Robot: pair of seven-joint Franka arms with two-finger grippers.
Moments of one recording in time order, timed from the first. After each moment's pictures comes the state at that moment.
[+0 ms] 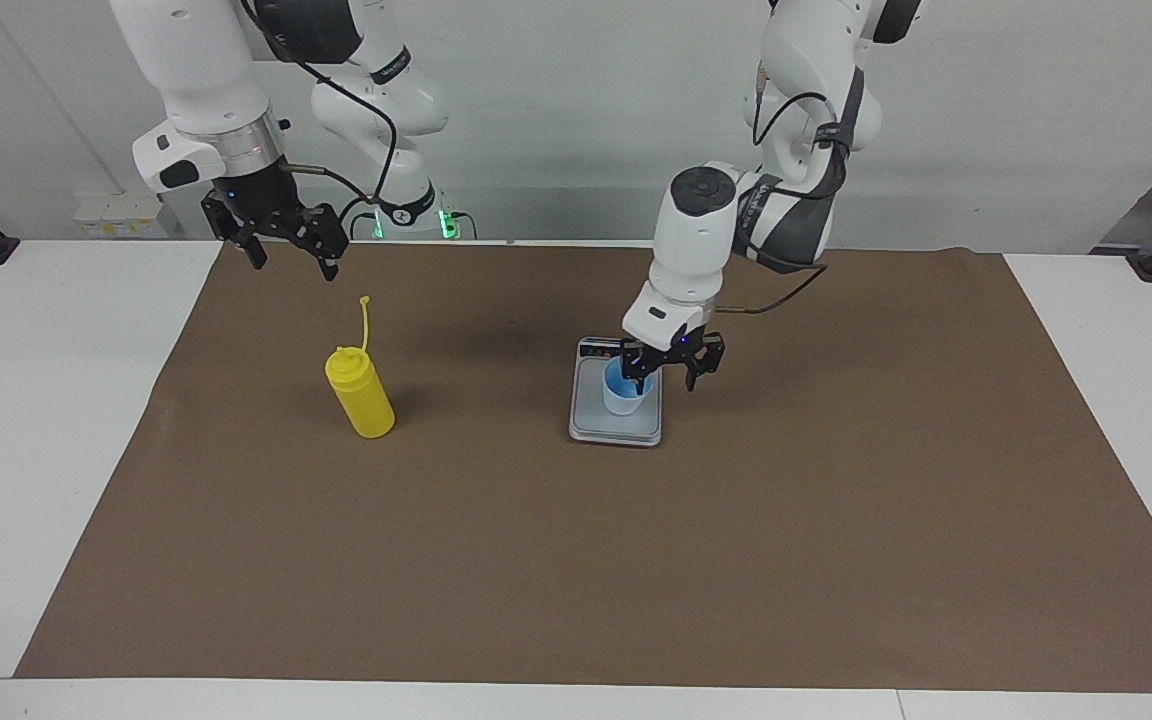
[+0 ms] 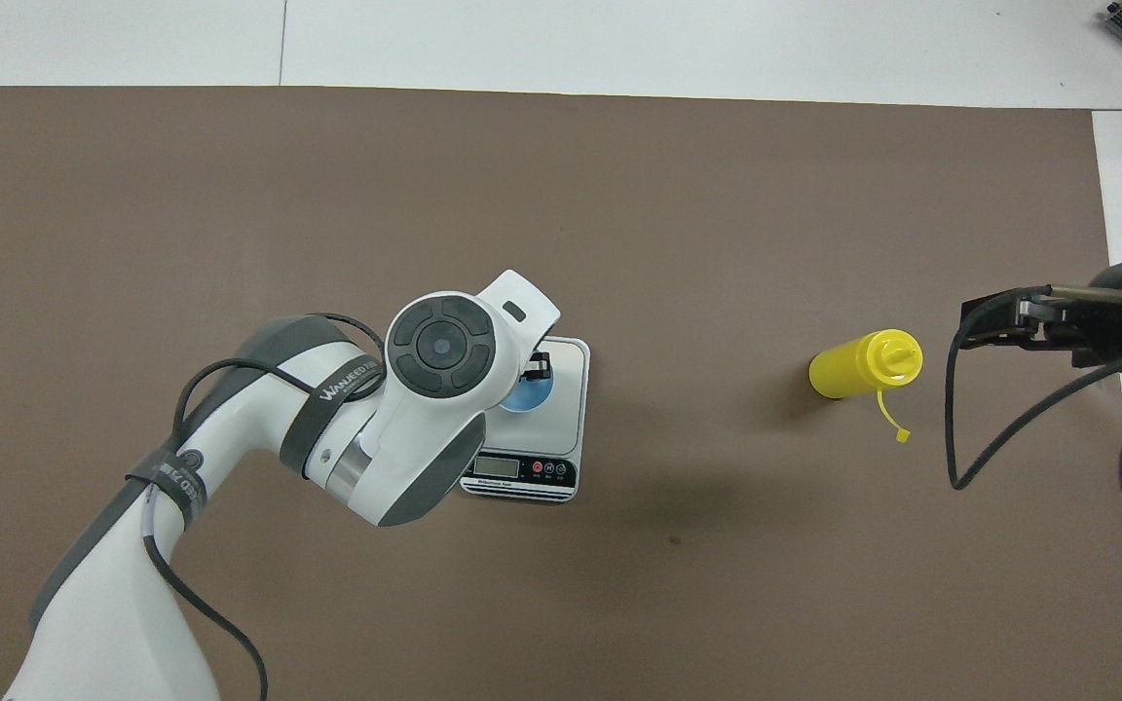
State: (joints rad) left arm -0.42 0.22 -0.14 -1.79 0.09 2.11 -0.65; right arm -0.03 -0.08 0.05 -1.69 0.02 1.64 0.31
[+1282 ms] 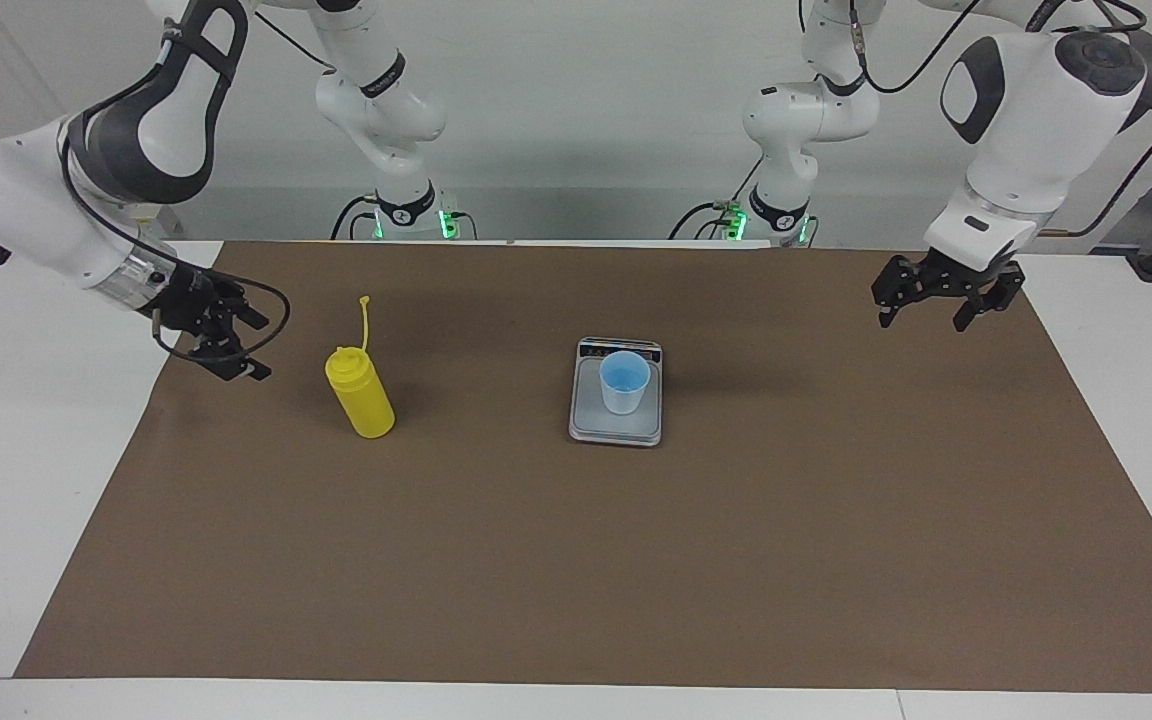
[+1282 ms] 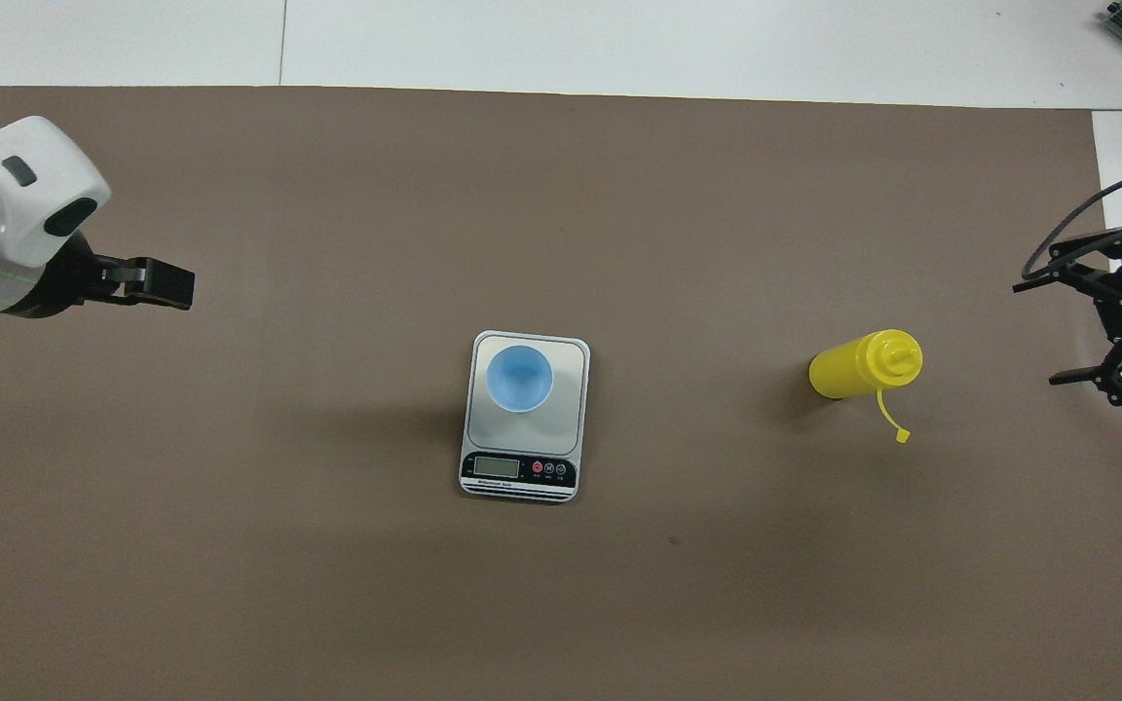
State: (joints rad) left arm 0.04 0.00 -0.13 -1.68 0.02 1.70 0.06; right arm -0.31 0.21 0.04 -1.72 0.38 1.68 0.90
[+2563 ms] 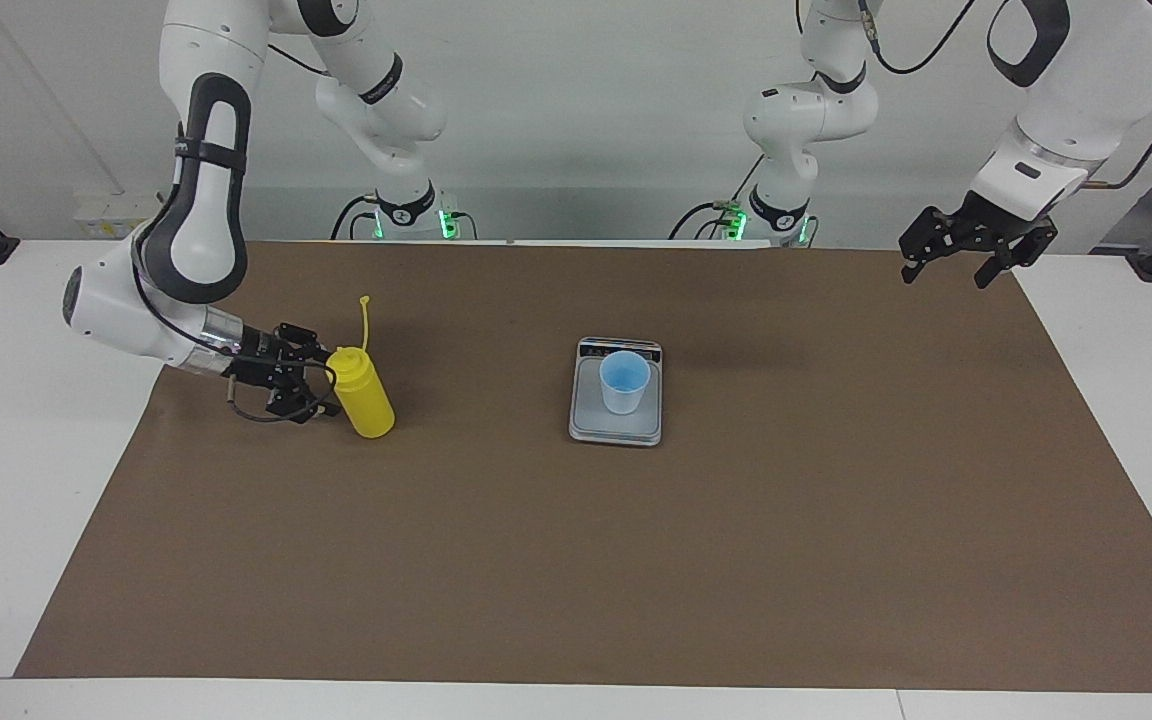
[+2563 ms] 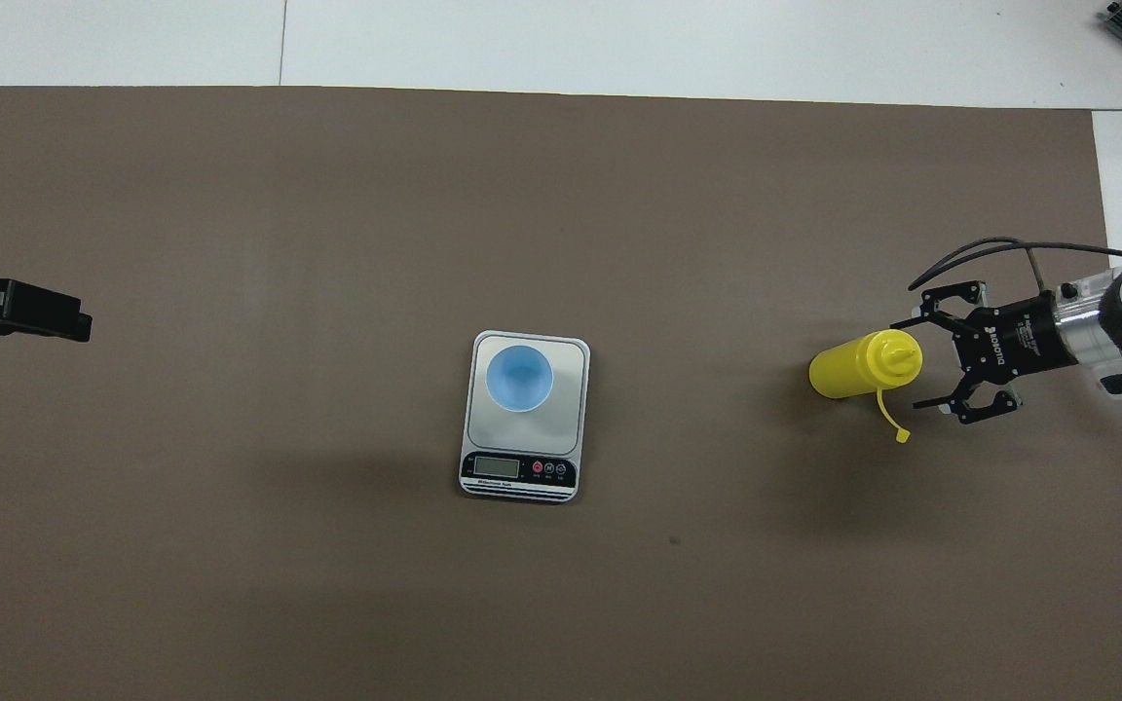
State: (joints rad) left arm 0.10 -0.04 -0.14 -1.63 -0.04 1.57 0.07; right arm -0.31 0.29 0.05 -1.94 0.63 1.81 0.81
